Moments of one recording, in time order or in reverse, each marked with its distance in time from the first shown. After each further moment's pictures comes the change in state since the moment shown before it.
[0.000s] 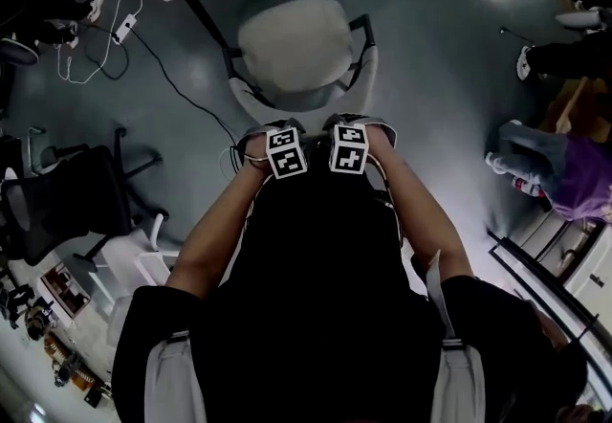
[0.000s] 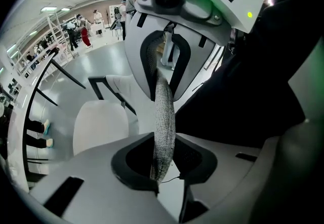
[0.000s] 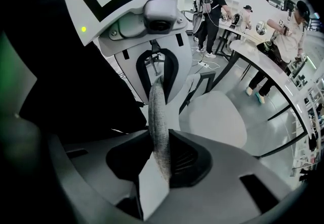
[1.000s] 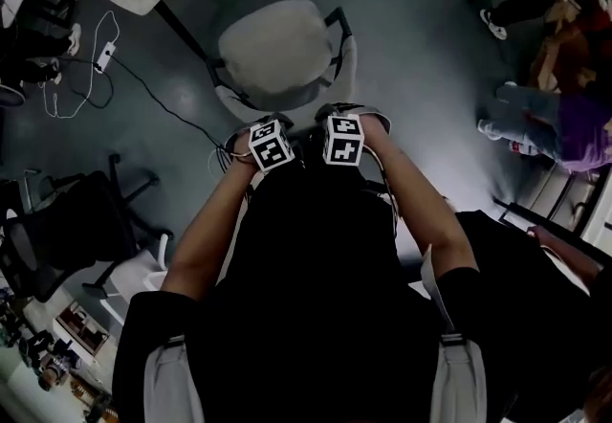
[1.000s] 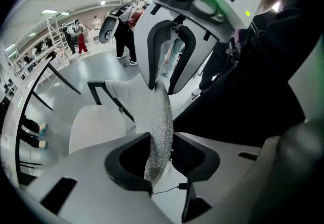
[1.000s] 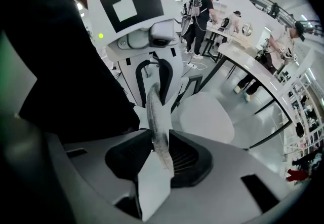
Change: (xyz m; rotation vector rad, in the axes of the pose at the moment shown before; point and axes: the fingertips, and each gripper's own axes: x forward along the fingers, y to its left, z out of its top) left arm 0.006 -0.034 -0.009 0.028 -0.083 -0.026; right arm -0.010 0.032 0.000 0.078 -0.021 -0.137
